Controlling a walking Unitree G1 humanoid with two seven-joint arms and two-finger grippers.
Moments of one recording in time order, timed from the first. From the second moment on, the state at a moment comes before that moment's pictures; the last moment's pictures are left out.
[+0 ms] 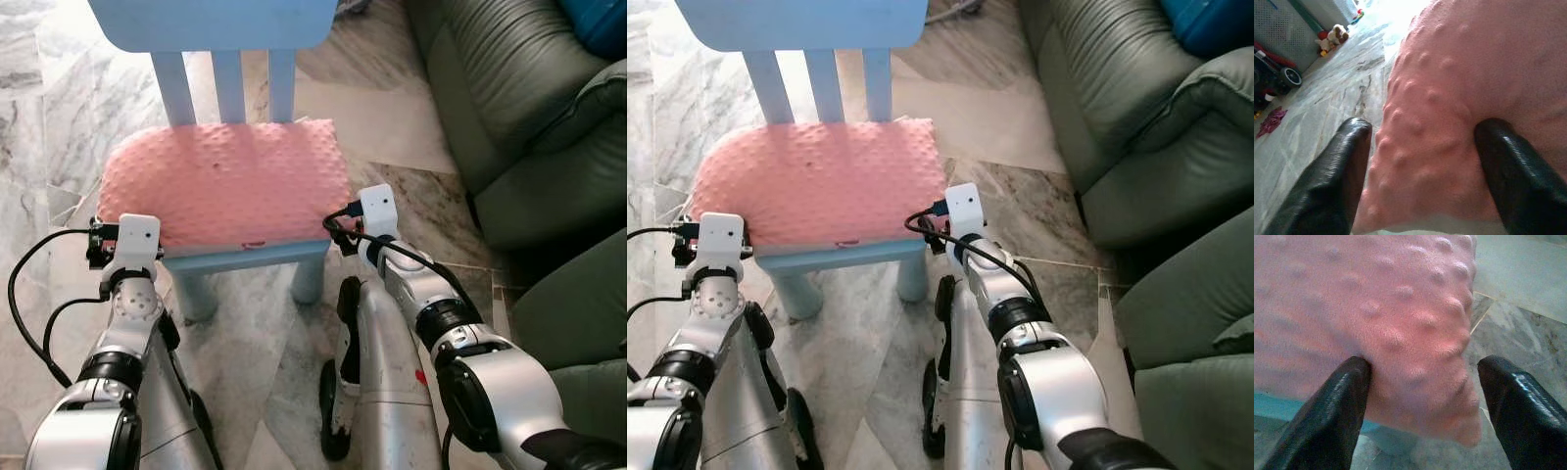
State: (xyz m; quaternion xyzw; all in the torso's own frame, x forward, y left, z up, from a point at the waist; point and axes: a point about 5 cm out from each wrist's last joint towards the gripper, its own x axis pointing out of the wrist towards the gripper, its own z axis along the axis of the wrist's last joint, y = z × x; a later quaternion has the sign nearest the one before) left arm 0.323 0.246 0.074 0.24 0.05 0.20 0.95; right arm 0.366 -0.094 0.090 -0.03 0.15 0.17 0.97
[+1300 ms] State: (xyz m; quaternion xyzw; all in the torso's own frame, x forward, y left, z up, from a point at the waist) left arm 0.324 0.239 0.066 0.20 0.06 0.17 0.96; right arm 0.367 -0.099 0.086 0.01 0.16 0.15 0.97
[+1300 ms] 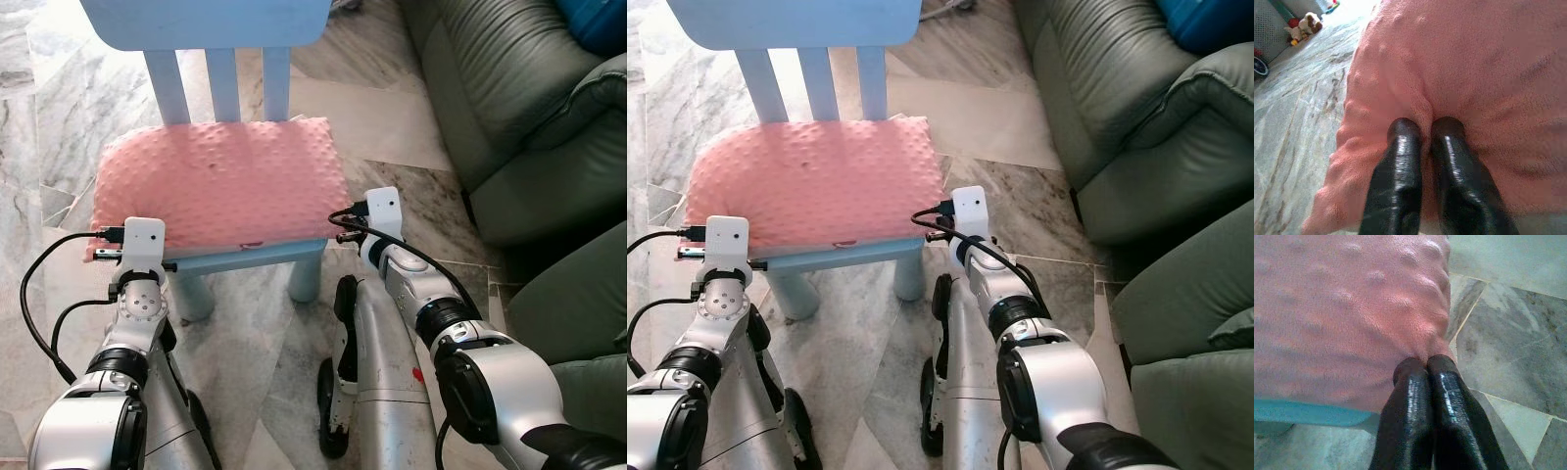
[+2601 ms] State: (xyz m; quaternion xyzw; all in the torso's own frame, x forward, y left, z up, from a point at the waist) left arm 0.278 0.232 0.082 0.18 0.01 0.16 0.97; right arm 0.366 -0.148 0.086 -0.02 0.16 0.11 0.98
